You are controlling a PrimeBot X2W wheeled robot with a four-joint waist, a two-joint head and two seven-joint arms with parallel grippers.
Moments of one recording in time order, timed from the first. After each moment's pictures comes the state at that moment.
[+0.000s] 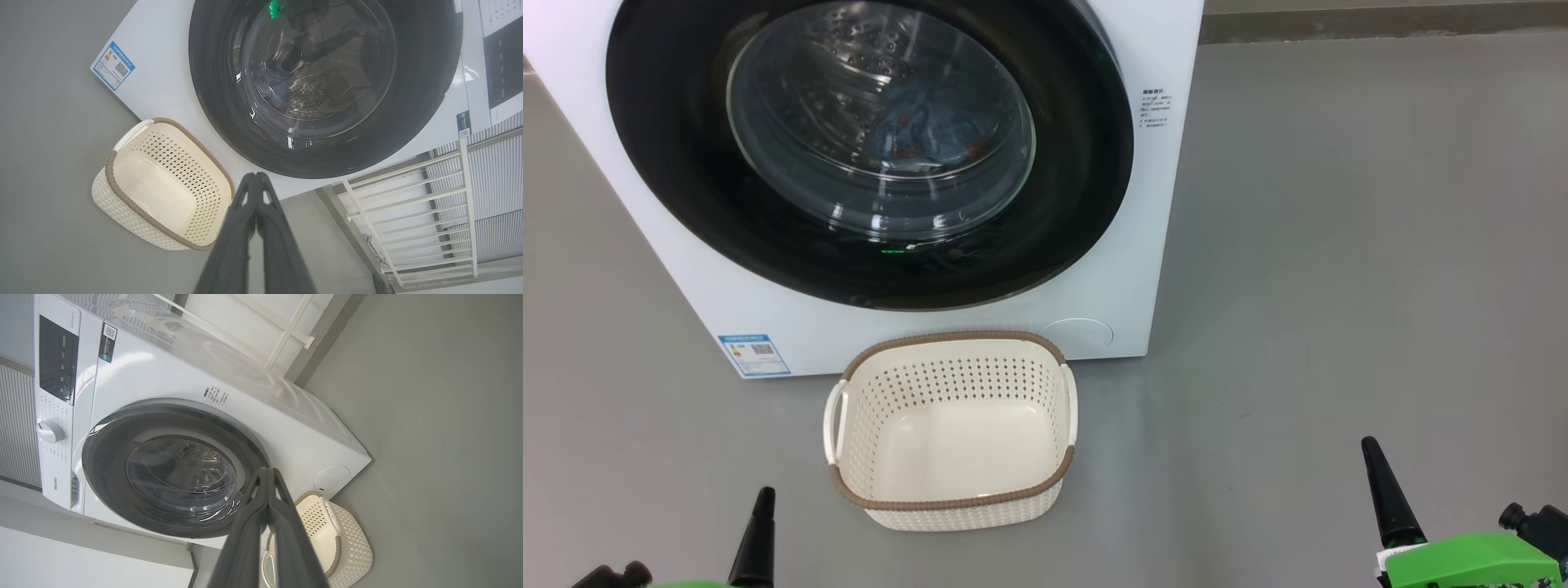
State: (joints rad) left arm 0.01 0.05 0.00 0.21 -1.12 -0.13 -0.05; right arm -0.01 -0.05 -0.07 0.23 1.12 0.14 -0.04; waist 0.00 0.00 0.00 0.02
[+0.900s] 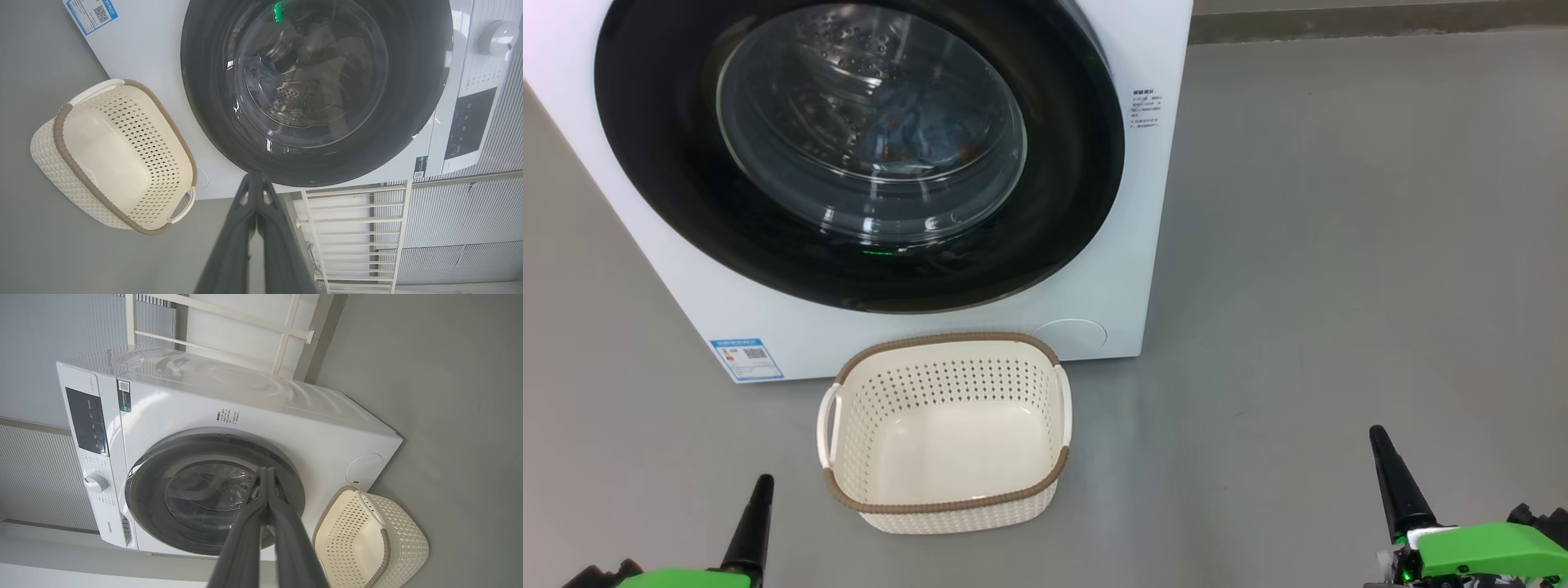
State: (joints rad) left arm -0.03 0.05 0.03 0.24 -1.41 -0.13 0.02; right arm -0.04 -0.05 -0.10 0.25 1.40 0.13 0.04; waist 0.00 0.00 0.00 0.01
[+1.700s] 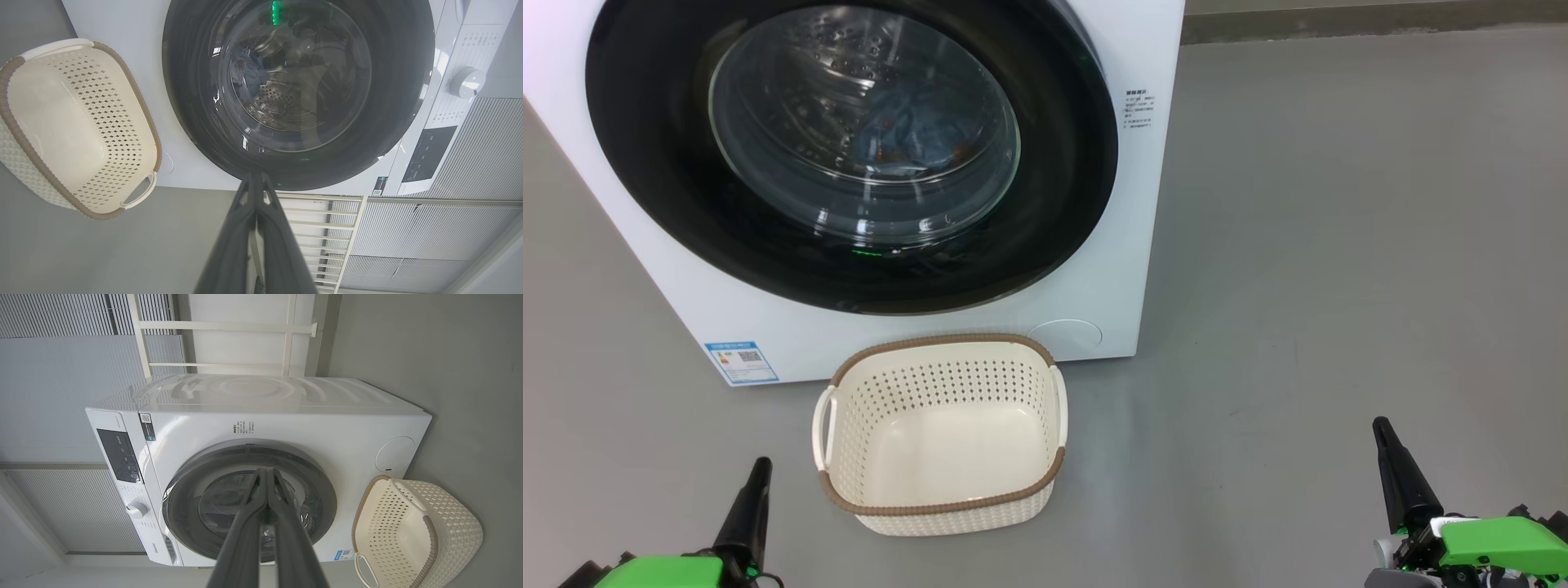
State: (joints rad) left arm -0.07 0.05 0.05 0.26 -1.63 -0.13 0.08; right arm -0.07 -0.05 -0.12 0.27 1.61 0.13 0.10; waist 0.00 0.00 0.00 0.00
